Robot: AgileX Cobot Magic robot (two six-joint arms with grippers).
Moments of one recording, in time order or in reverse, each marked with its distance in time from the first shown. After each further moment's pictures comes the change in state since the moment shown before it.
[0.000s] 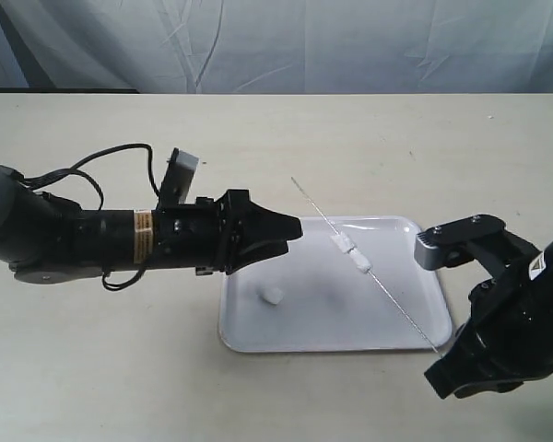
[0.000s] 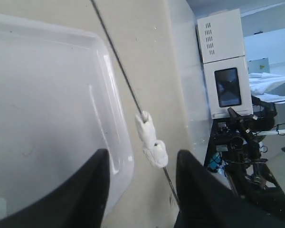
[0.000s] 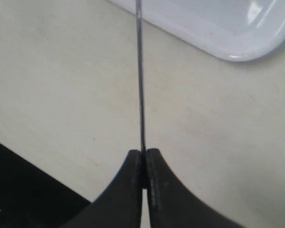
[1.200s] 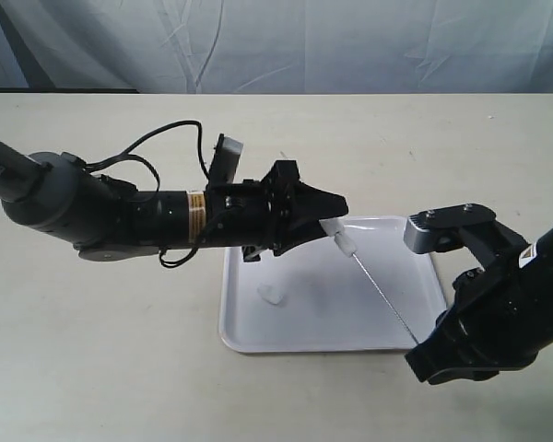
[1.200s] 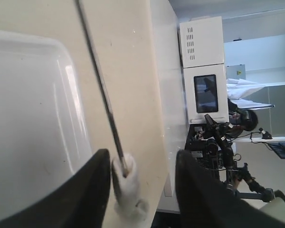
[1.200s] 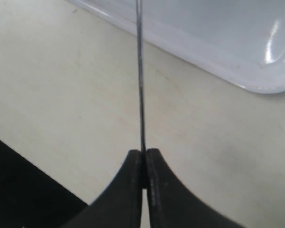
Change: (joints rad) left arm -0.103 0.082 -0.181 -0.059 0.031 -0.157; right arm 0.000 0.000 0.000 0.128 -0.051 -0.069
